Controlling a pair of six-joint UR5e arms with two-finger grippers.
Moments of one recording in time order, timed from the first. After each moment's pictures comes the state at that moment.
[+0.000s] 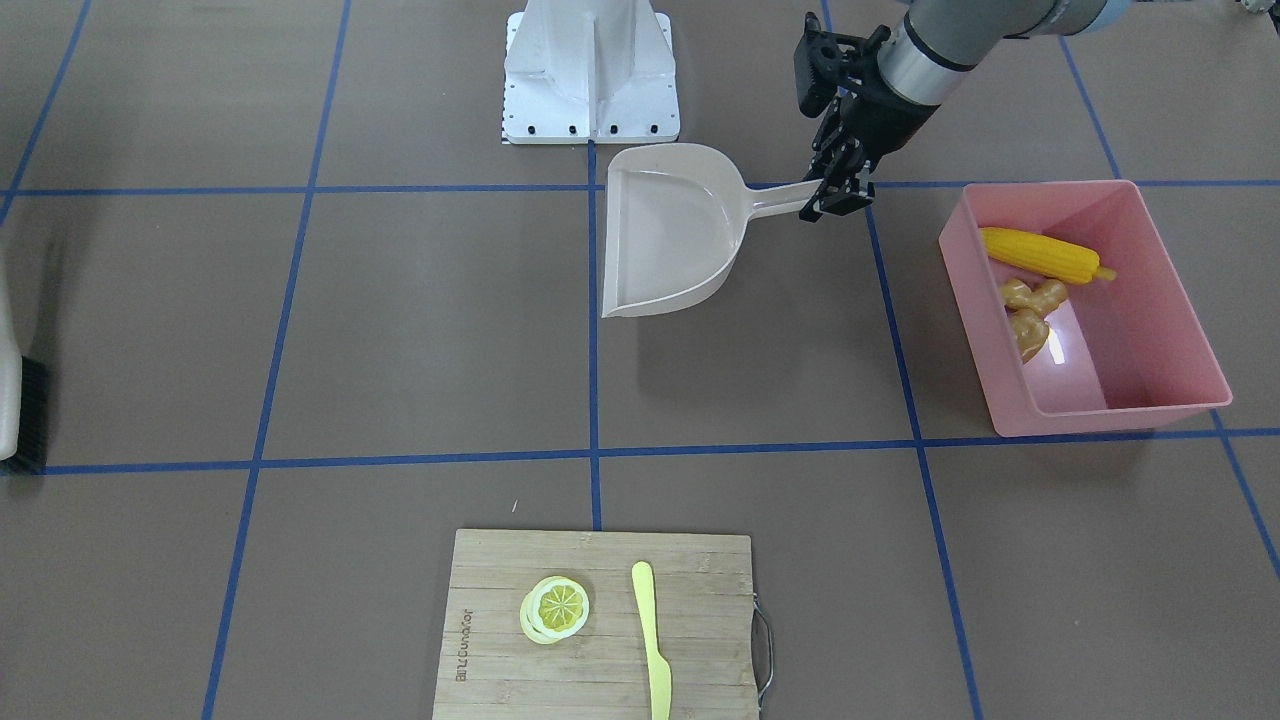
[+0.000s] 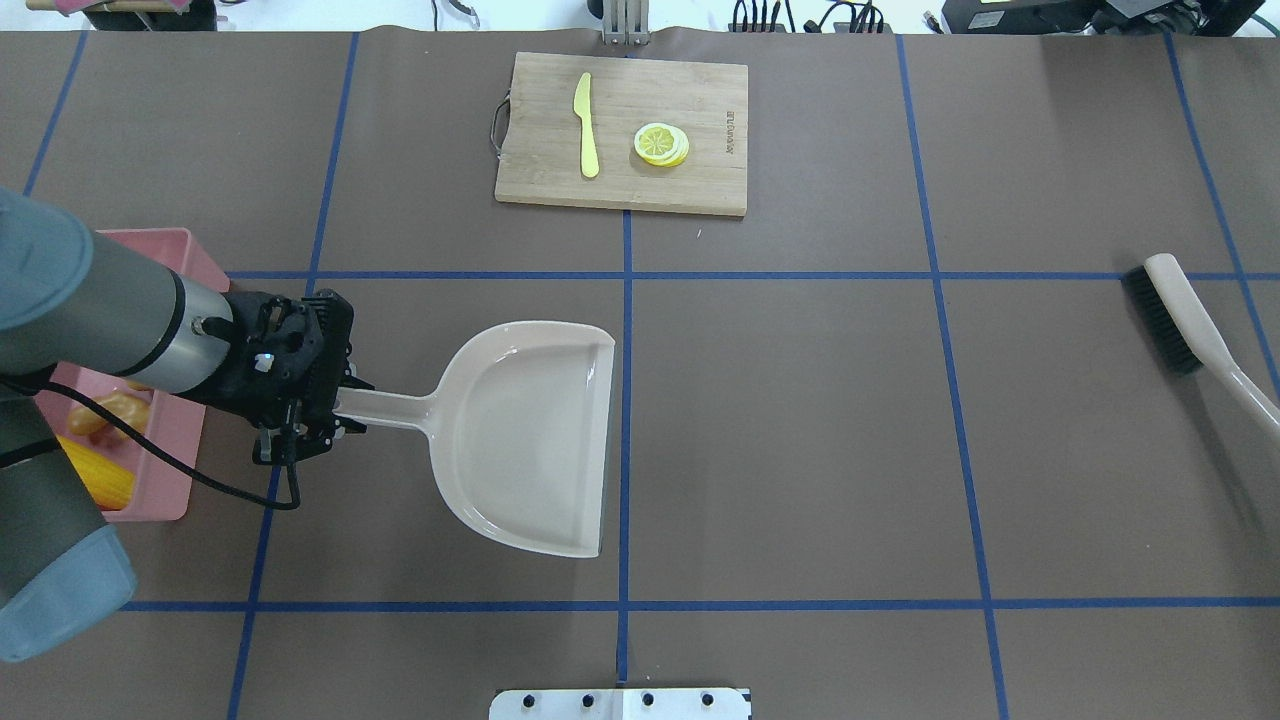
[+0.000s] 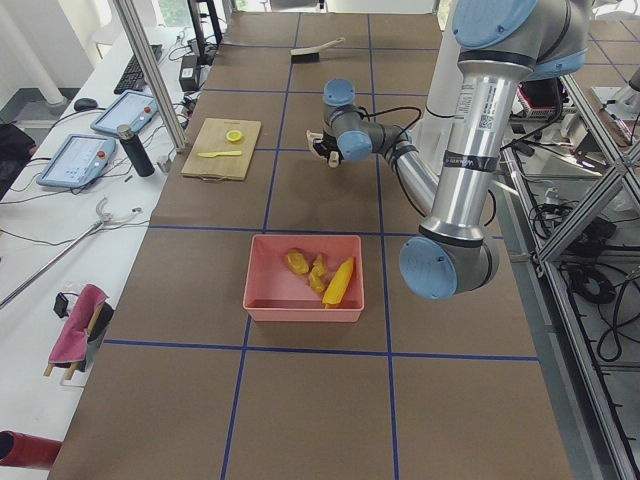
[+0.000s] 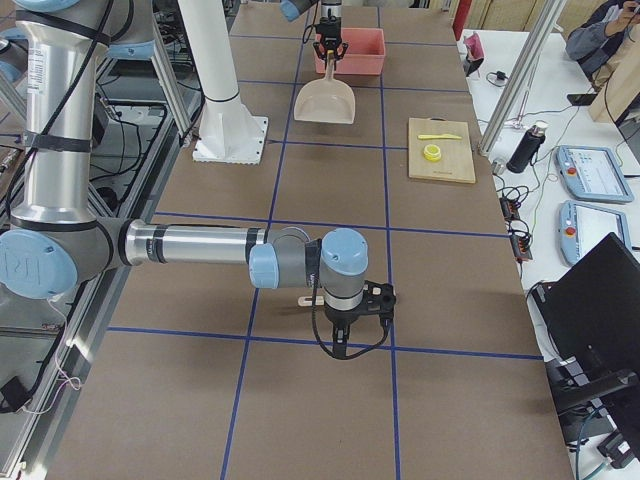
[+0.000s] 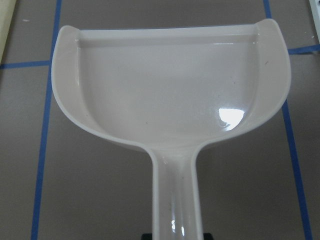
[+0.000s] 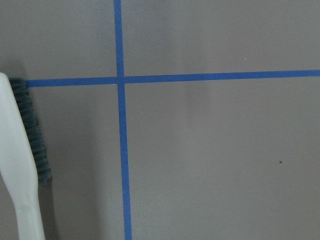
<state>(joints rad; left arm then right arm) -0.65 -1.77 -2.09 -1.84 -2.10 0.45 1.55 -1.71 1.72 -1.50 2.23 0.13</state>
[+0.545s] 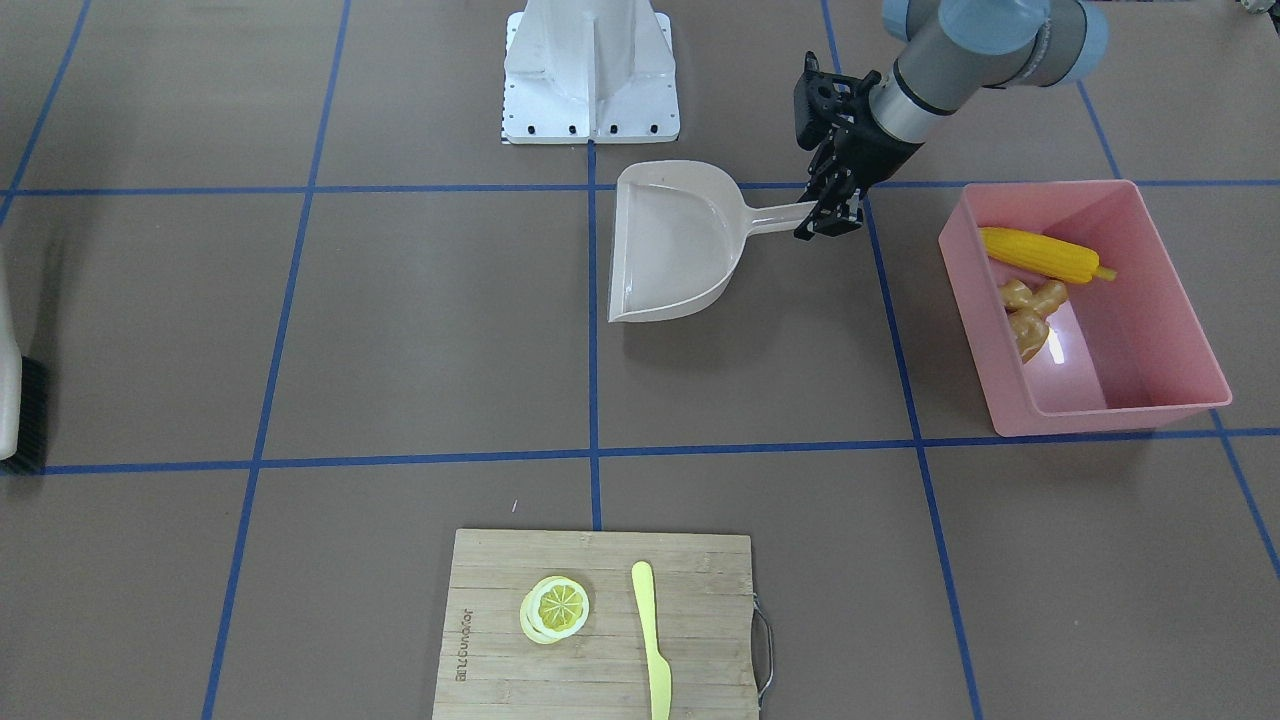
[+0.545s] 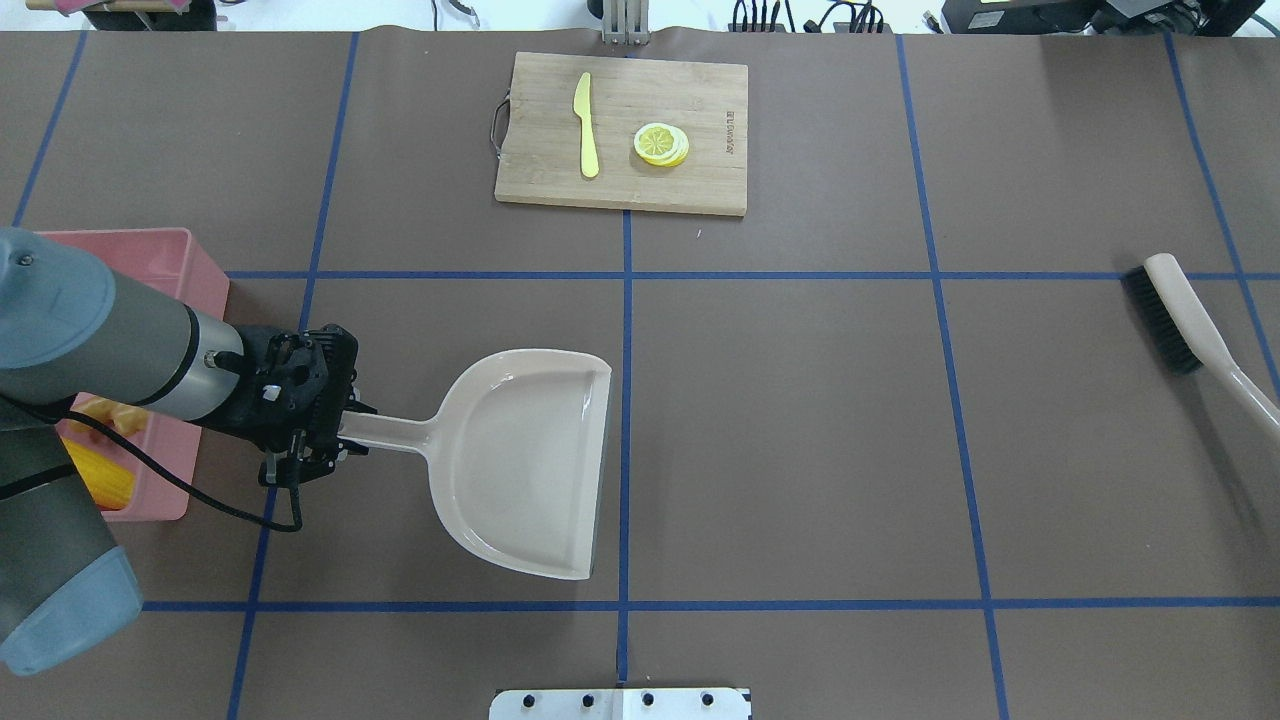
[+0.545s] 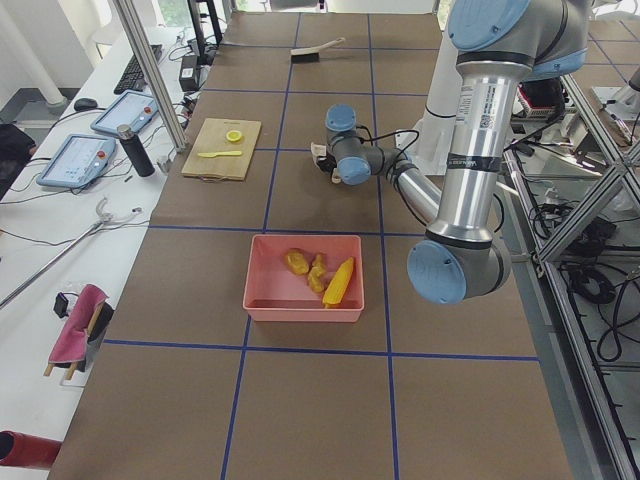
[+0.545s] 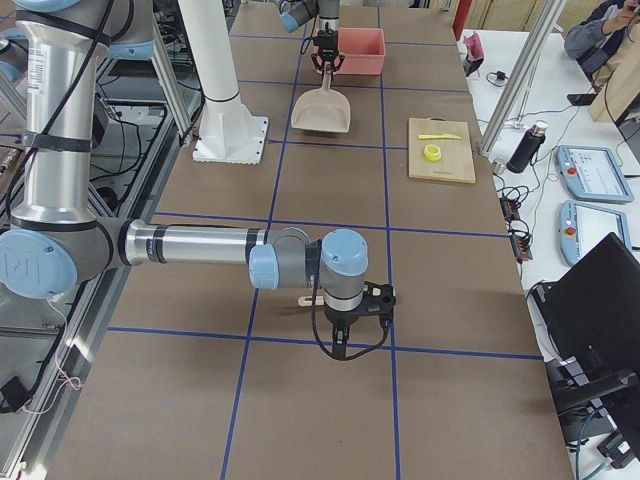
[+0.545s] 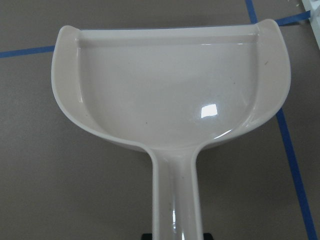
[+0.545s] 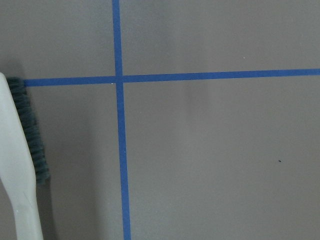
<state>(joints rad) -0.62 -1.72 -1.98 -2.05 -2.09 0.40 1.55 -1.71 1.71 -1.50 2.23 0.13</state>
